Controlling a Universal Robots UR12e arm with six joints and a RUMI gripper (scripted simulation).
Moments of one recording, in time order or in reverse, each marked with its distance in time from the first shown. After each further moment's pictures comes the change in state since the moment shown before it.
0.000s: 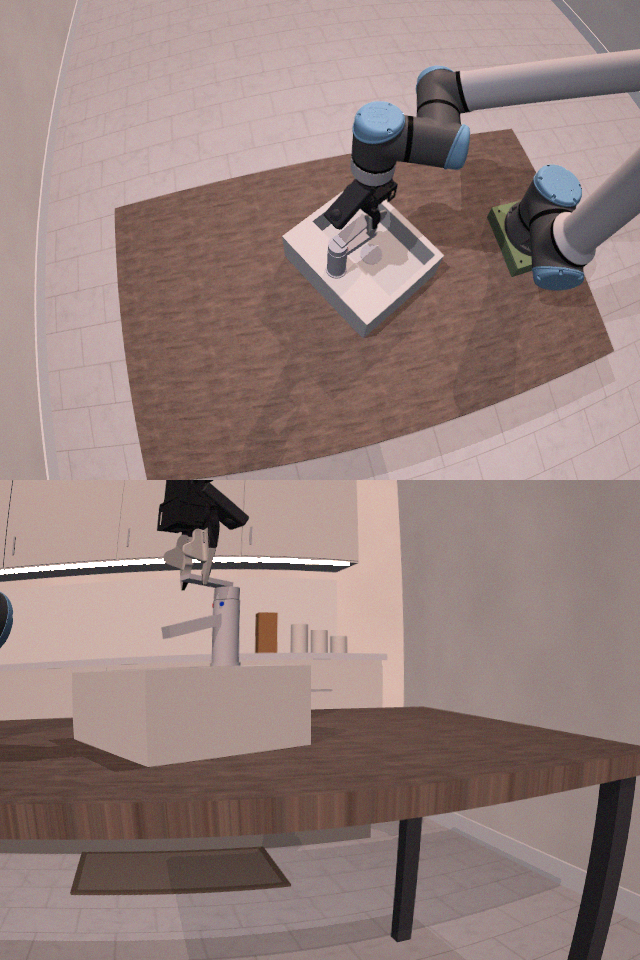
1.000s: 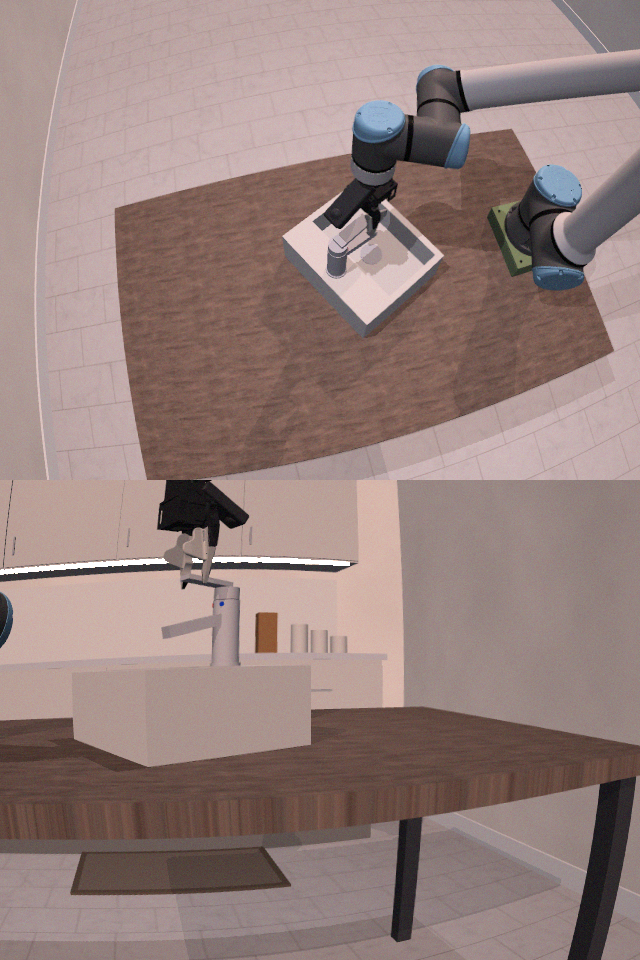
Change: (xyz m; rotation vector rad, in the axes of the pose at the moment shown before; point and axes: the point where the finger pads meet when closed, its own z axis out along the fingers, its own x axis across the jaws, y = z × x) arm 0.000 0.000 -0.002 0.000 0.000 0.000
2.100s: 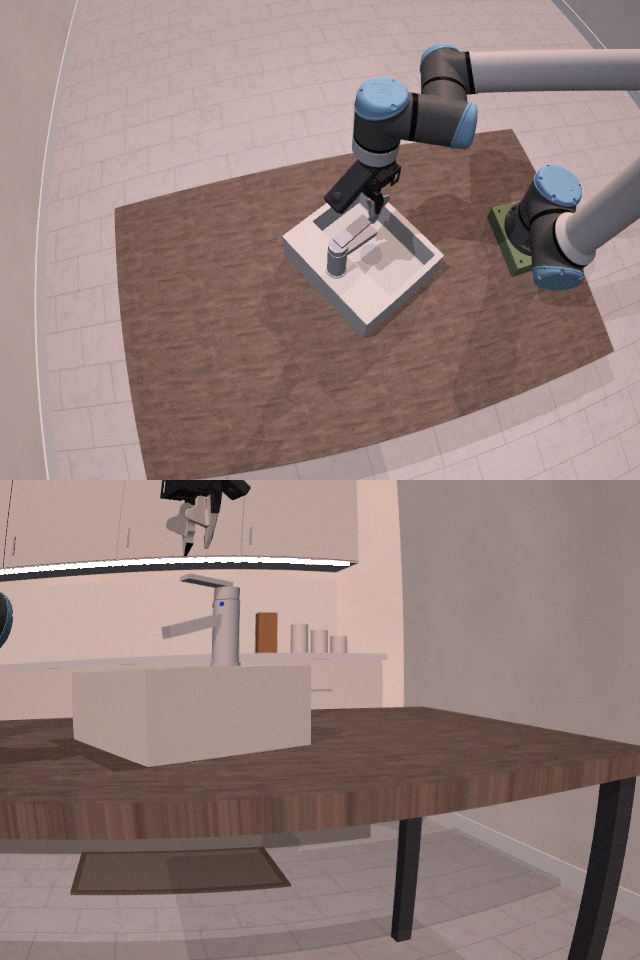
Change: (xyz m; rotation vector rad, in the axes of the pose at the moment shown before) arm 0.000 0.000 -0.062 0.000 0.000 0.000
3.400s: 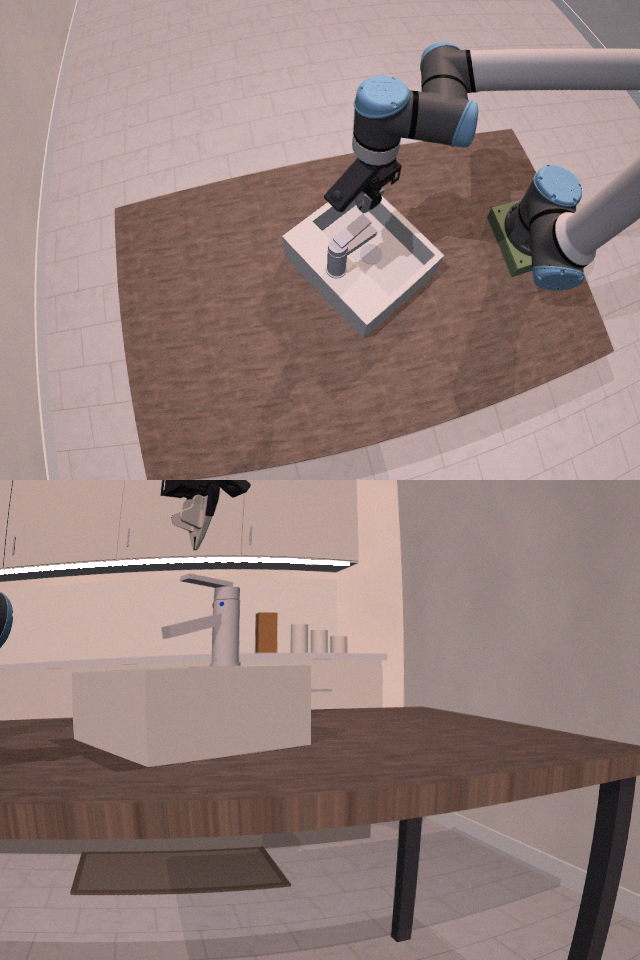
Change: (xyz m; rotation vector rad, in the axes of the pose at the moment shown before) arm 0.000 0.000 -0.006 0.000 0.000 0.000
